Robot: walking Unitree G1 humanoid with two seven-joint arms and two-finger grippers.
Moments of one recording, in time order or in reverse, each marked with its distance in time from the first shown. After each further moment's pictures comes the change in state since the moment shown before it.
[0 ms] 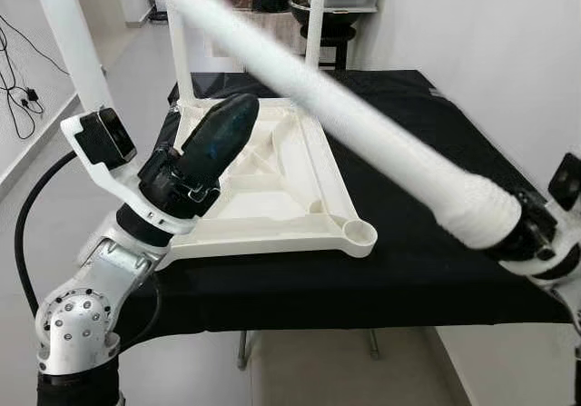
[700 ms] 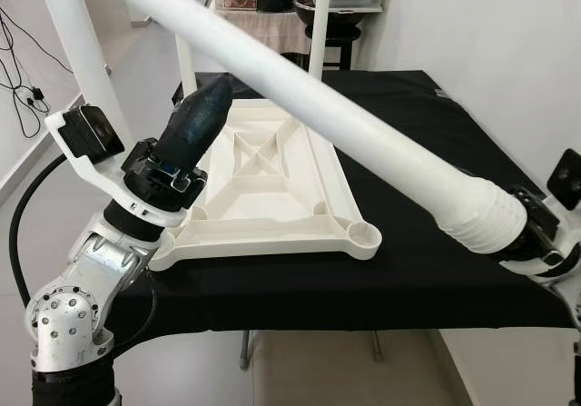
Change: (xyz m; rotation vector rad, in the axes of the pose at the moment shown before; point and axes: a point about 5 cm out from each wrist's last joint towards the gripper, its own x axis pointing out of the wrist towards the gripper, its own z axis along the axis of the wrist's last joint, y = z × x) left arm -0.002 0.004 0.007 -0.083 -0.046 0.053; right arm 0.010 0.002 0.007 0.007 -0.117 0.088
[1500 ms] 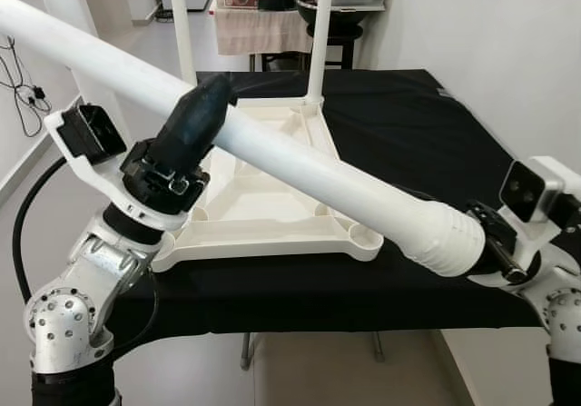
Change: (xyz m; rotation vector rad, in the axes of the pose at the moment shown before) left arm 0.001 -0.007 -0.004 -0.068 0.015 -0.059; right arm 0.022 0.004 -0.029 0.076 0.134 0.111
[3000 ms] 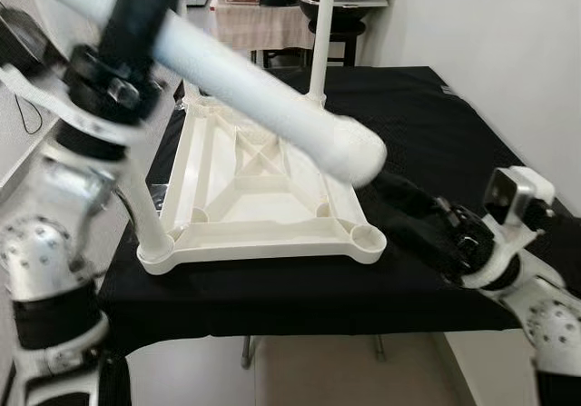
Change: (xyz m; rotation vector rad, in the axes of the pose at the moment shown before) left arm 0.050 -0.014 0.076 0.249 -0.156 -0.134; right arm -0.026 -0.004 -0.010 -0.036 0.010 -0.259
